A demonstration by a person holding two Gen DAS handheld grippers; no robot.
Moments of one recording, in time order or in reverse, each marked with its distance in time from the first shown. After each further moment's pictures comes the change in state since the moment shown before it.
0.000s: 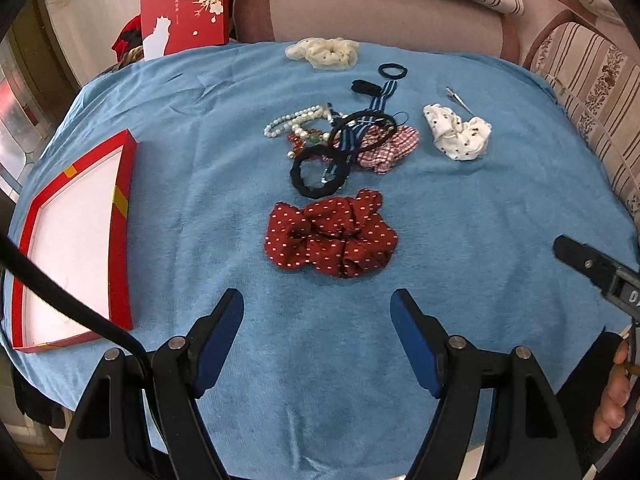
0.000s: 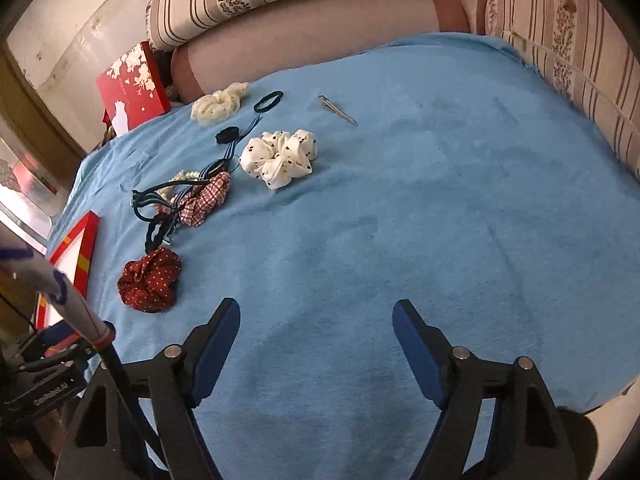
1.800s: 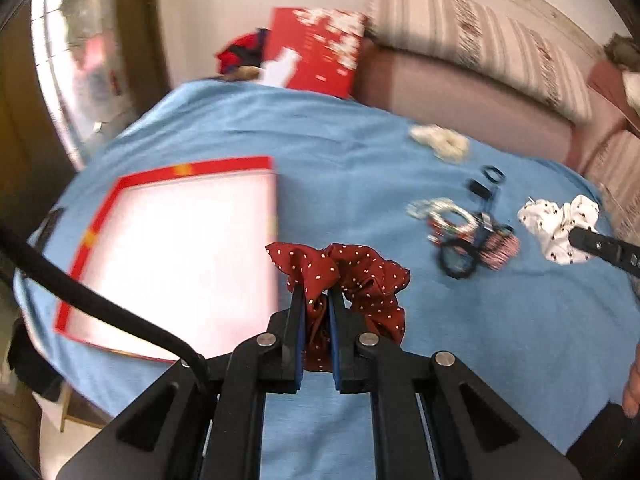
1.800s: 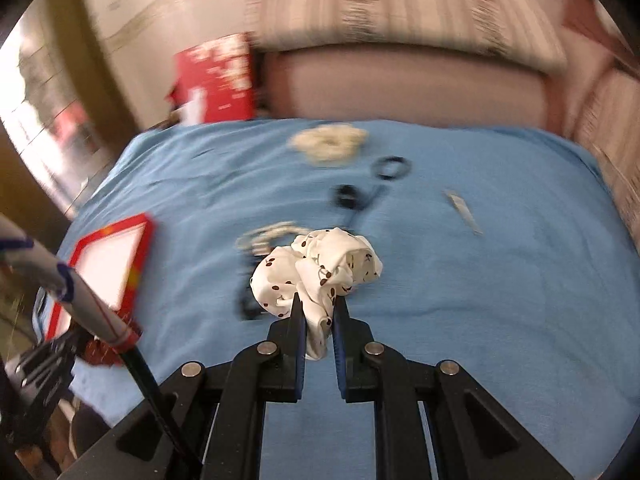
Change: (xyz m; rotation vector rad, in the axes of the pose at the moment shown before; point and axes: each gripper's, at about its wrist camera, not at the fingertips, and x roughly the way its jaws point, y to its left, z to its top) left arm -0.053 0.140 -0.007 -0.263 -0.228 0.126; right arm 0.005 0.155 0.055 -0.324 -0.051 0.113
